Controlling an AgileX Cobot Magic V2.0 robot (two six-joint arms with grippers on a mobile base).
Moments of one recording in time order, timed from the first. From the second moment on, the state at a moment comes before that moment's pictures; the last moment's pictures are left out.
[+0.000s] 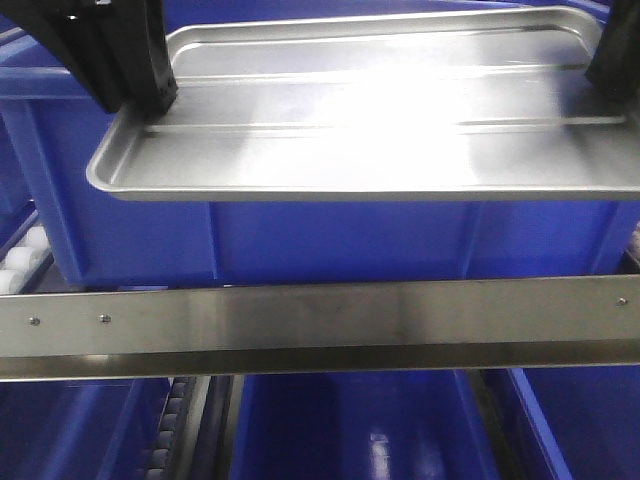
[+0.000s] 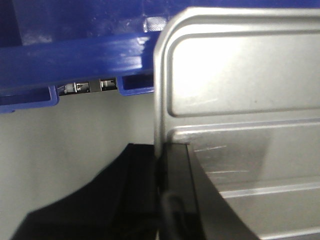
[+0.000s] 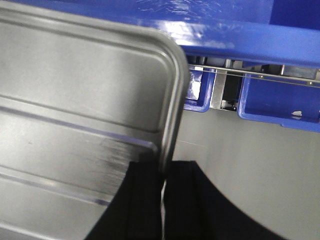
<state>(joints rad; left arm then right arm) -0.83 1.43 -1.33 0.14 1.12 -0.69 0.56 1.20 -1.11 -0.13 1.08 0.52</state>
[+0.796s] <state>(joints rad) -0.83 1.43 -1.35 0.17 1.11 -0.69 0.56 1.20 -1.13 -0.14 1.08 0.52</state>
